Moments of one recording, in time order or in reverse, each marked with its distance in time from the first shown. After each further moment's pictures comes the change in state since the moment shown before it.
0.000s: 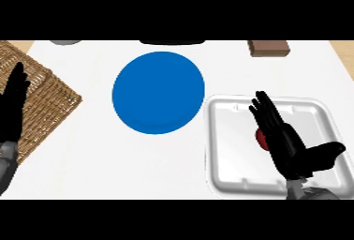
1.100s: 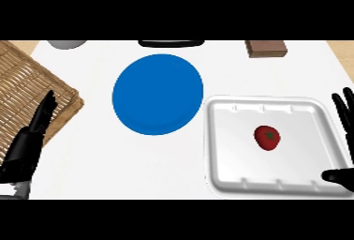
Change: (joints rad) left arm 0.229 -0.061 -0.075 -0.134 -0.032 -0.132 -0.342; right arm 0.106 -0.106 -0.433 -0.050 -0.323 0.328 -0.203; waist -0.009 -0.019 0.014
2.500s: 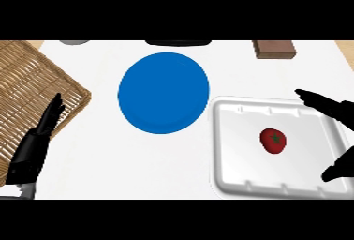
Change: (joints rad) left arm 0.008 -0.034 -0.002 -0.002 -0.042 -0.030 0.010; right arm -0.260 -0.404 0.263 0.264 0.441 0.395 0.268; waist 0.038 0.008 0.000
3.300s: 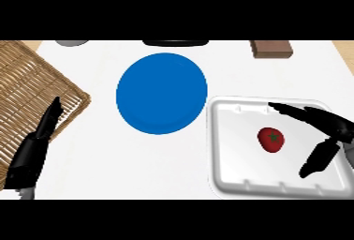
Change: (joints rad) left arm 0.033 -0.023 0.023 -0.022 -0.022 -0.019 0.004; right arm -0.121 0.112 0.134 0.268 0.266 0.086 -0.197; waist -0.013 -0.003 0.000
